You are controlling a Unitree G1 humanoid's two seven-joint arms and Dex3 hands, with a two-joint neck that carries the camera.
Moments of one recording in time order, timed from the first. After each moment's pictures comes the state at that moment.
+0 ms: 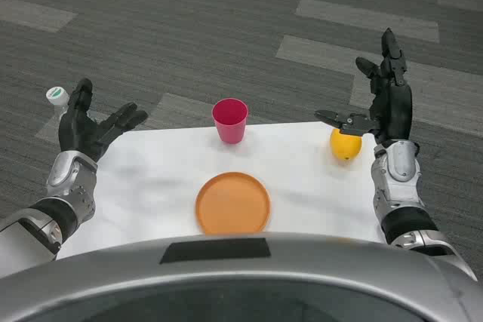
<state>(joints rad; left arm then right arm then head) -0.44 0.37 -0.70 1.09 -1.37 -0.66 -0.21 -0.13 -0.27 -0.08 0.67 0.32 -0.79 0.02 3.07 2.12</state>
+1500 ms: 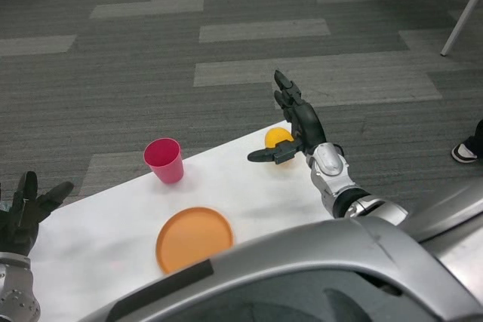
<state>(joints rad) -0.43 0.37 -0.70 1.09 -1.36 -0.66 -0.21 -0.18 -0.27 -0.02 0.99 0.33 -0.80 0.05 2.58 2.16</state>
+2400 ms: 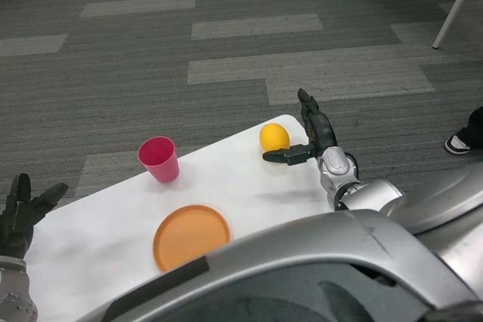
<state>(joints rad) -0.43 0.37 -0.70 1.09 -1.36 -0.66 -0.21 -0.28 -0.28 -0.11 1.32 0.33 -0.77 0.02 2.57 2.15</state>
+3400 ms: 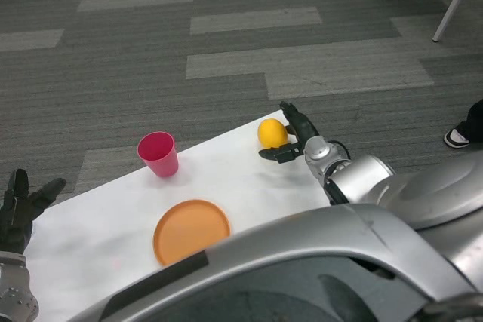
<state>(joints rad) -0.43 0.37 -0.69 1.09 -1.36 -0.66 -0.21 -0.39 -0.29 -0.07 1.39 -0.01 -0.49 -0.10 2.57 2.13</state>
